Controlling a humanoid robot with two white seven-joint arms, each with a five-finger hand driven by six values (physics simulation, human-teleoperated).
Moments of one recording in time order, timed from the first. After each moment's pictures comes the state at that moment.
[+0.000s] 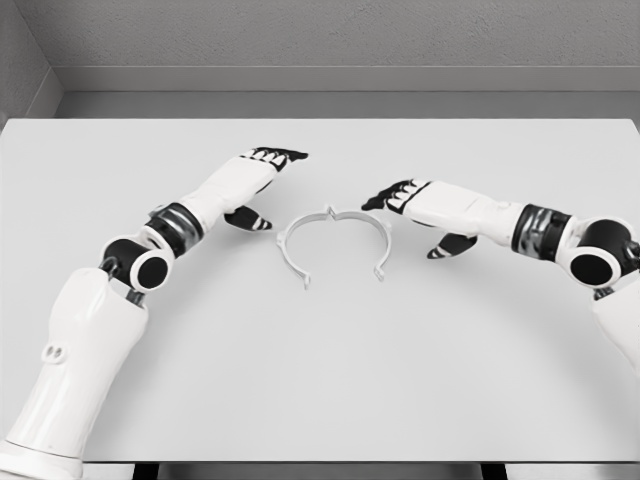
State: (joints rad) left arm -0.43 0.18 -0.29 -1.32 -0.81 -0.29 -0.35; right arm -0.46 -0.52 0.39 -1.46 0.52 -0.52 0.61
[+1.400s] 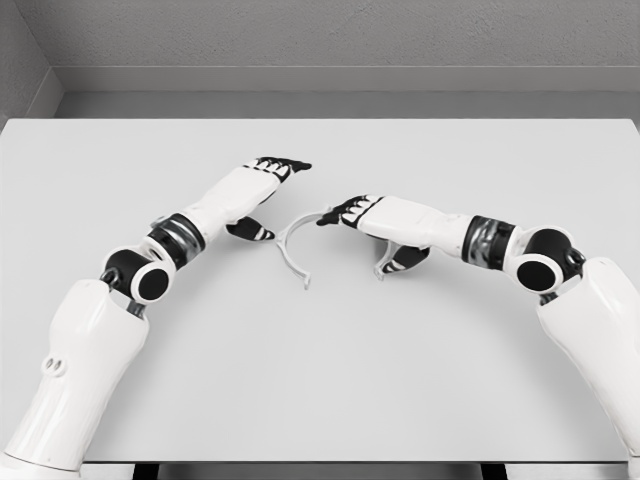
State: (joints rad) left arm -0.39 0.18 -0.30 -1.36 -0.81 -0.30 -0.34; right arm -0.47 -0.39 0.45 -1.41 0.53 -0.52 0.61
